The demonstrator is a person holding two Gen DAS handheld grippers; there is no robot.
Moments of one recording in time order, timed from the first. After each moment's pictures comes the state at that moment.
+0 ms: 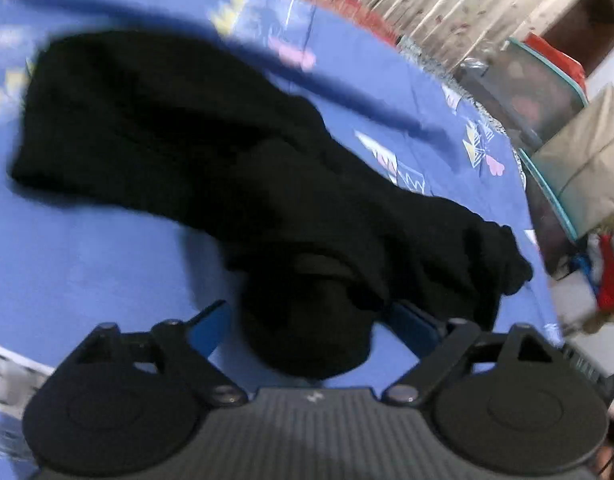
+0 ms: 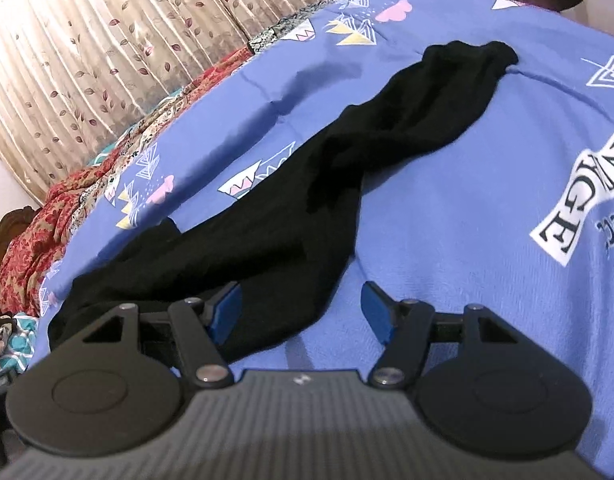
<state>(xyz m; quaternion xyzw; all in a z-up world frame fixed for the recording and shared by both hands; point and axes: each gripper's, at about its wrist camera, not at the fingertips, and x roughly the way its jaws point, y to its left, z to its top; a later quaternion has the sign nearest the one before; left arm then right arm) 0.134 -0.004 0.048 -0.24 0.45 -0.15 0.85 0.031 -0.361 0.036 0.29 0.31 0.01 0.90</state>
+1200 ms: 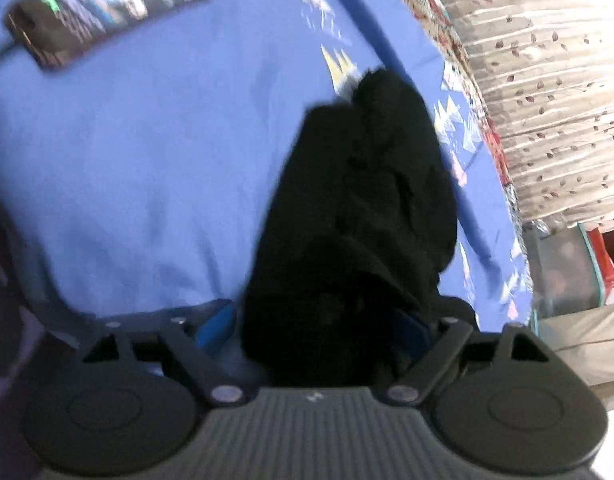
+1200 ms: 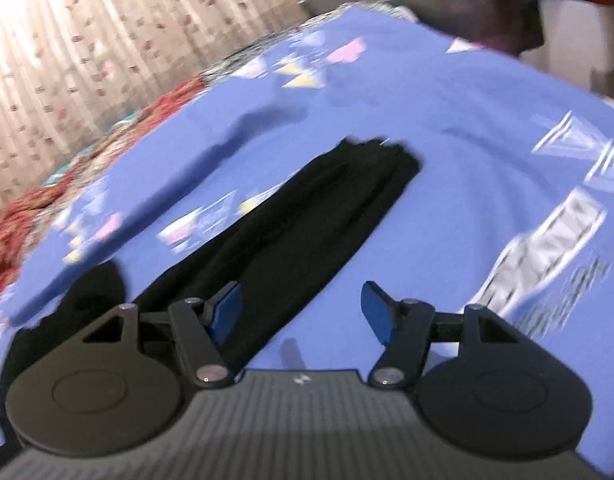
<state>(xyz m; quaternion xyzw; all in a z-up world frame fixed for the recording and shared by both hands) -0.015 0.199 0.001 -0.48 0.41 -0.02 0.77 0.066 -0.432 0.050 0.26 0.30 -0.08 0.91</state>
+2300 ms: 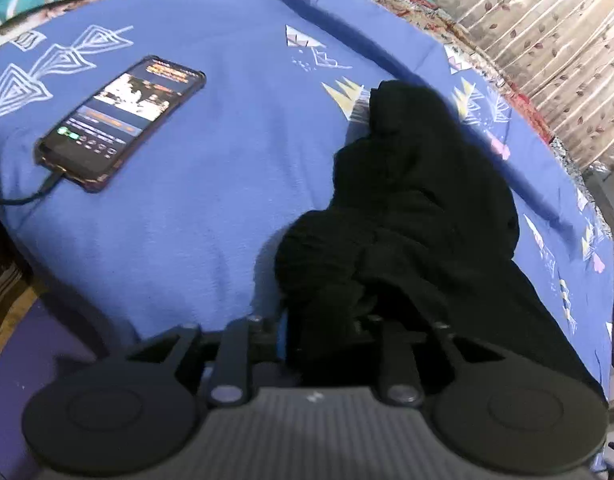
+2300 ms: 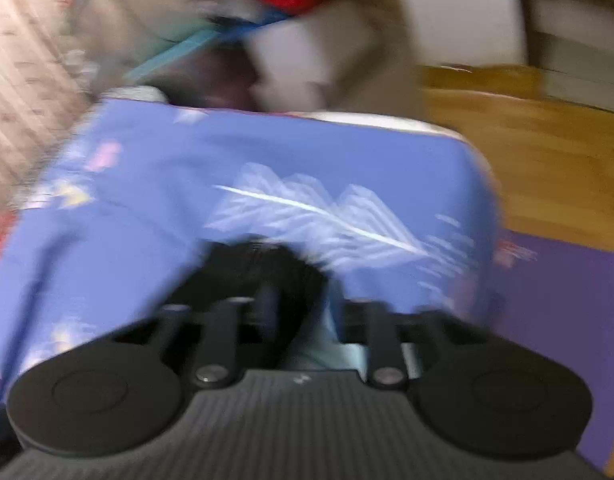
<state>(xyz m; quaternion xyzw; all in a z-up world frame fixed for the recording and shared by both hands) -0.050 0.190 0.046 -0.30 0.42 0.06 0.86 -0.070 -0.562 0.047 0.35 0.26 -0.40 0.81</state>
